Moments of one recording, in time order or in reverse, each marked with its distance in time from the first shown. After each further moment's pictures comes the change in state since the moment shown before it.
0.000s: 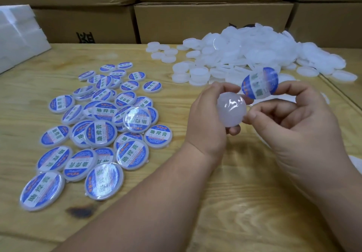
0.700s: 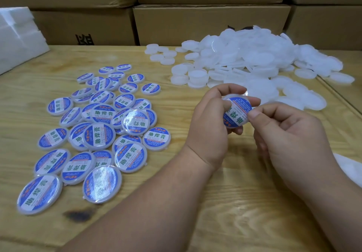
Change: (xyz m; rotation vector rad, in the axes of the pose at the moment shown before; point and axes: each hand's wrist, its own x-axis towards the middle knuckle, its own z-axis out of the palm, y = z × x) left_hand 0.003 -0.008 -0.001 -0.034 -0.168 0.015; right_hand 0.003 0.007 0.000 -0.102 -0.006 0.131
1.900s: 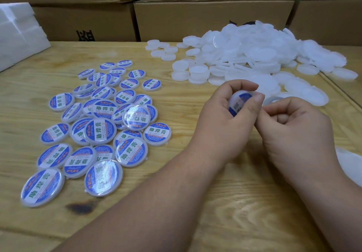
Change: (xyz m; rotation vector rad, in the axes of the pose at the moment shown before) left_hand -0.007 -0.003 0.008 0.321 0.039 0.105; right_hand 0.002 0.008 -0.002 -0.206 0.255 -0.002
